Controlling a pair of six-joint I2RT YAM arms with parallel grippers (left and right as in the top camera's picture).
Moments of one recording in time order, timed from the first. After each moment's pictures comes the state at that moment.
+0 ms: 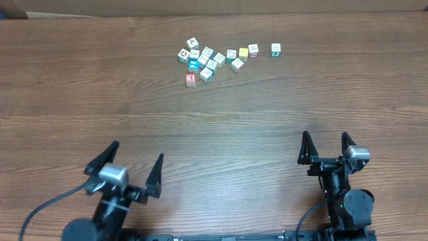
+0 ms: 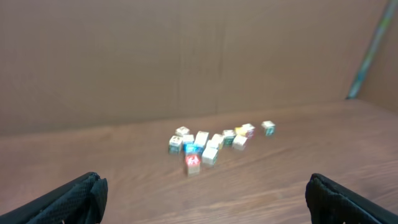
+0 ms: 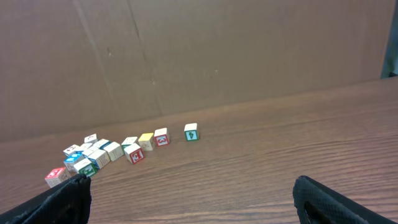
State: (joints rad) left arm -0.04 0.04 0.47 -0.45 0.26 -0.06; right arm 0.09 0.01 0.02 -0.02 0.06 0.20
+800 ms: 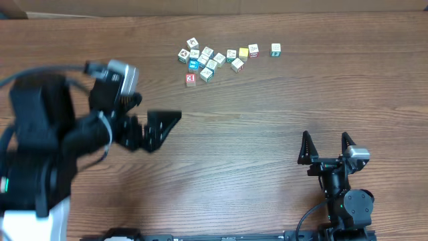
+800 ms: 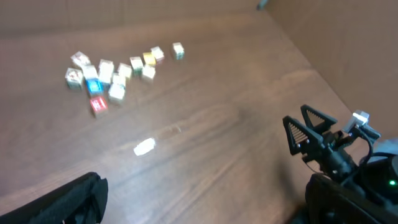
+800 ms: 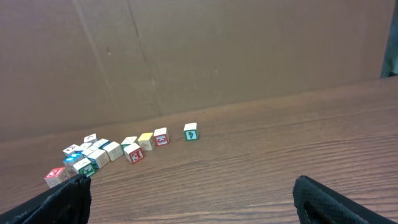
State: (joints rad) left arm -0.04 1.18 1.68 -1.27 0.64 0.04; right arm 0.09 0.01 0.02 -0.02 0.06 0.20
